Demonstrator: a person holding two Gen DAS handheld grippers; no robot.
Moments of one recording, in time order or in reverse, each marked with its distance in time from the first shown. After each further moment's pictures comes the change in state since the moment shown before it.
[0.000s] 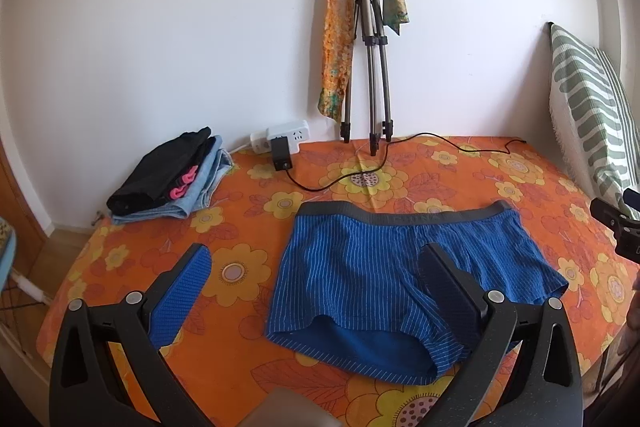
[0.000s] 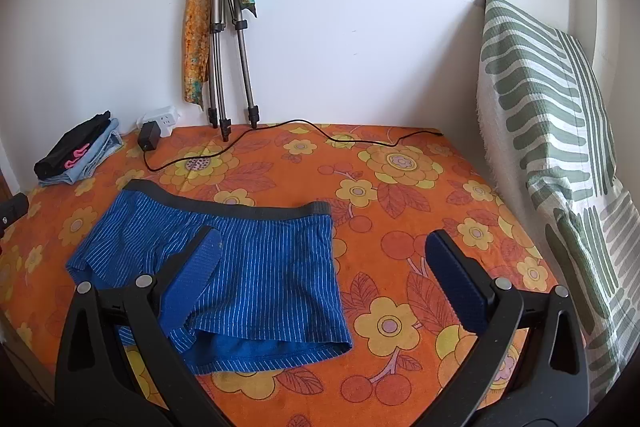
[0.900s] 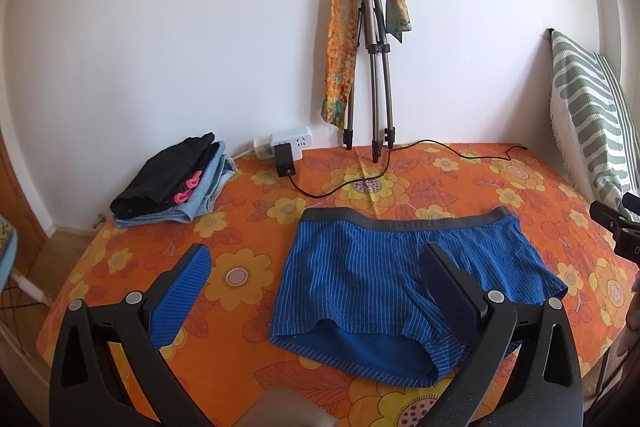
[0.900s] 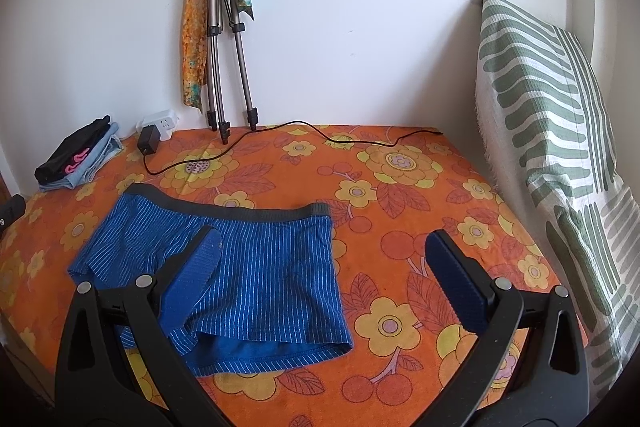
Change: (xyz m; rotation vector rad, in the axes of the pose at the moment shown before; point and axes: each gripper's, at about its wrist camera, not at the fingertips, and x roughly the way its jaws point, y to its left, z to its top) left arm -0.004 0.005 0.003 -0.009 -0.019 0.004; right arm -0.001 -0.001 0.000 0.015 -0.007 -0.001
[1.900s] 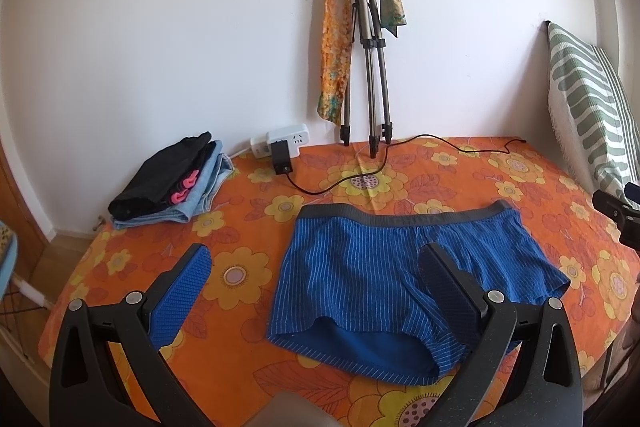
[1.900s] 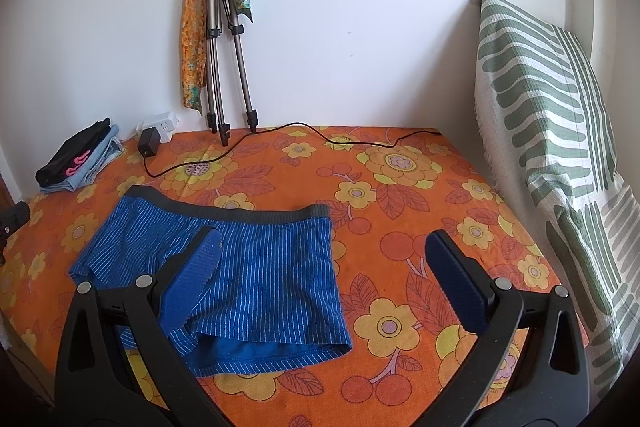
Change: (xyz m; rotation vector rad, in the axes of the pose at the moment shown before) left arm 0.002 -0.008 -0.005 0.025 0.004 0.001; right arm -0.001 -0.001 0.001 0.002 0.000 0.002
